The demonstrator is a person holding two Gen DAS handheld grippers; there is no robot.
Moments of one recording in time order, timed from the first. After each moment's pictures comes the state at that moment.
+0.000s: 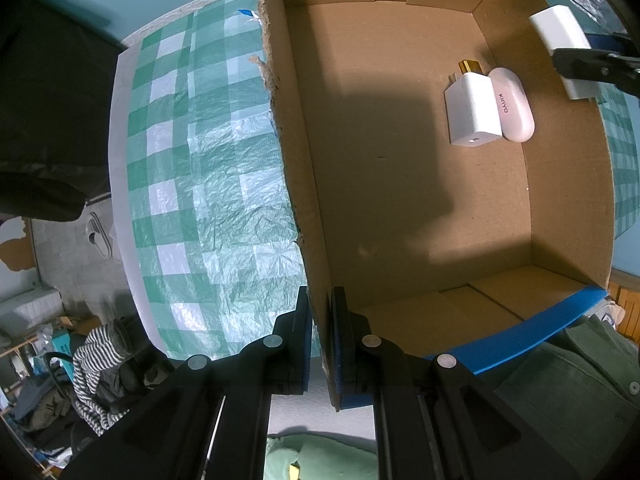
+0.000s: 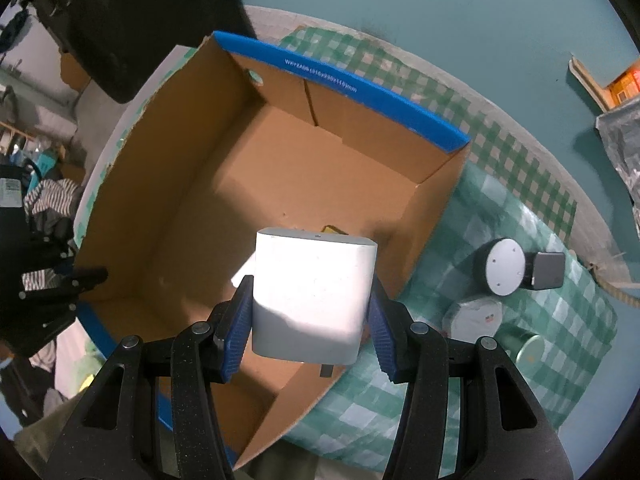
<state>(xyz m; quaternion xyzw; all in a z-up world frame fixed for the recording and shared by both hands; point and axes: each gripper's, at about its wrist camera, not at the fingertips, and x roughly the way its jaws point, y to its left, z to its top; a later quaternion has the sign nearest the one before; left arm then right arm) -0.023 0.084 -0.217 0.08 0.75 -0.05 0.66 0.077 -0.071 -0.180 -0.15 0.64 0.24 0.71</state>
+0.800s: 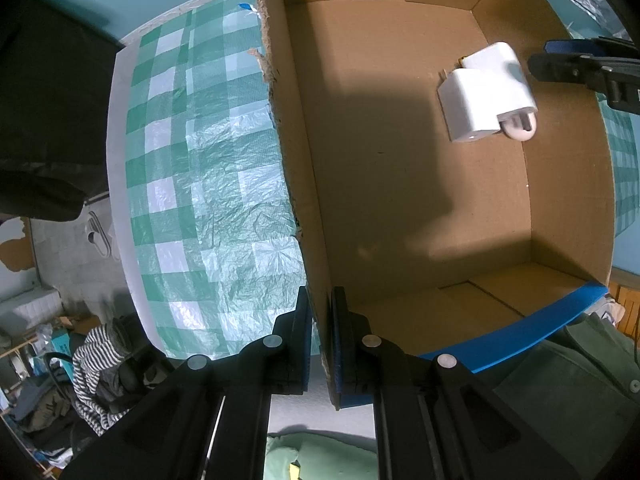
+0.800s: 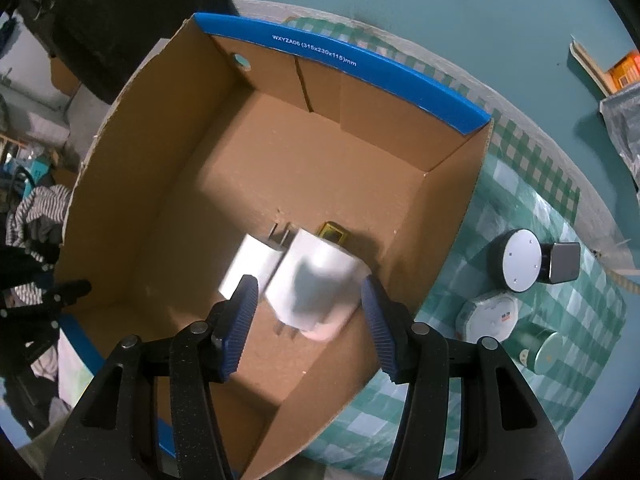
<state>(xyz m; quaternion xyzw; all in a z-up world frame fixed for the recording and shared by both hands) -0.024 0.084 -0.217 0.08 0.75 -0.05 0.66 0.079 -0.068 -0.199 -0.14 0.65 0.22 0.71</state>
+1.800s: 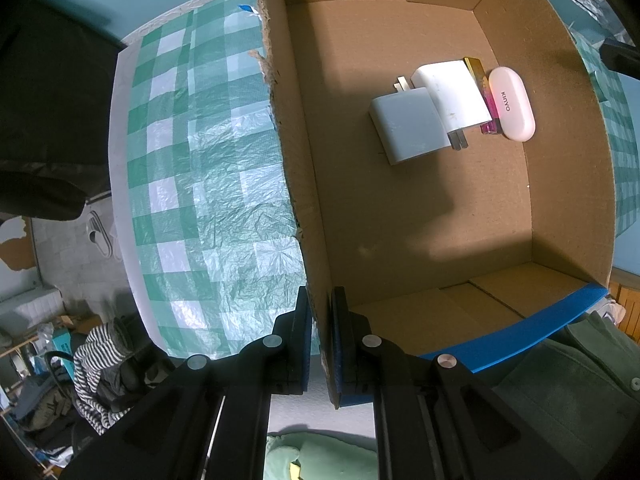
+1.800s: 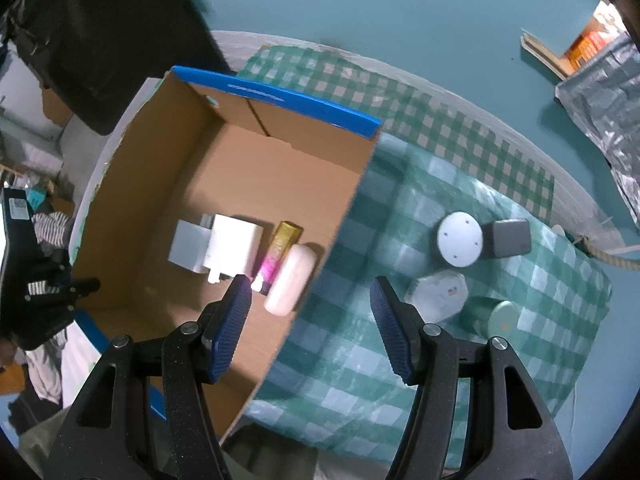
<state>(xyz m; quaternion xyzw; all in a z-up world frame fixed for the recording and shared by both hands) -0.023 0.084 -0.215 0.08 0.75 -0.05 0.66 0.073 -0.119 -0.151 -0.11 0.63 0.19 0.74</state>
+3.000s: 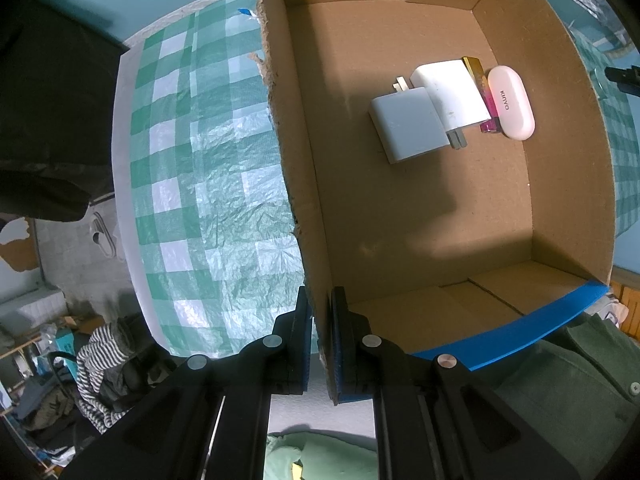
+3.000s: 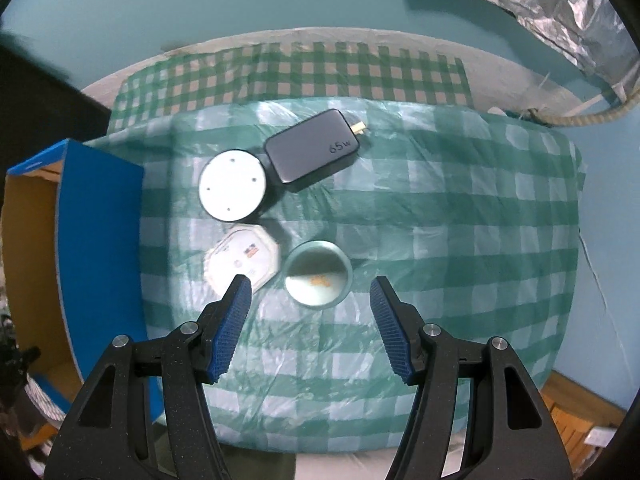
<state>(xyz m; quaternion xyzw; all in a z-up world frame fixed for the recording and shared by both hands) -0.023 0.083 -0.213 0.09 0.74 -0.05 0.66 0.111 -0.300 -0.198 0.01 0.68 0.02 0.73</state>
